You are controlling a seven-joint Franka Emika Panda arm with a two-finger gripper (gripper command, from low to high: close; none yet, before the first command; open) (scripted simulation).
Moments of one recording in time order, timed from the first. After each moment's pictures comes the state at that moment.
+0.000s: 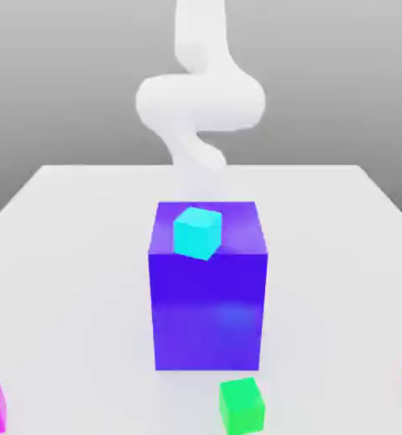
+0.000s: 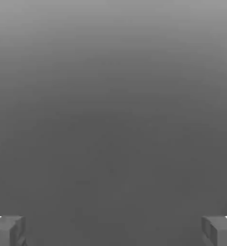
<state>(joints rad) 0.03 -0.71 -0.06 -2.29 0.03 2.31 0.72</state>
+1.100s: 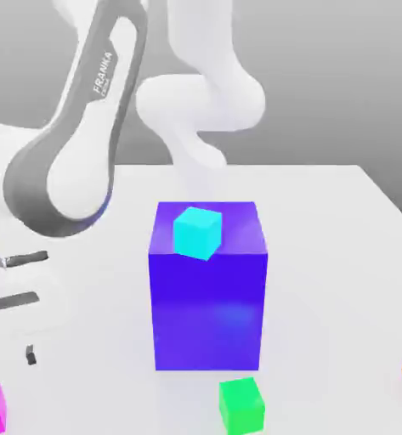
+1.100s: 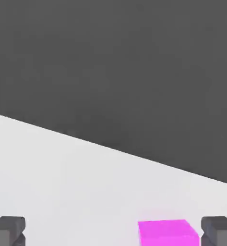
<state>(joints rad) -0.06 0.41 -0.45 -2.17 0.42 2.53 -0.35</state>
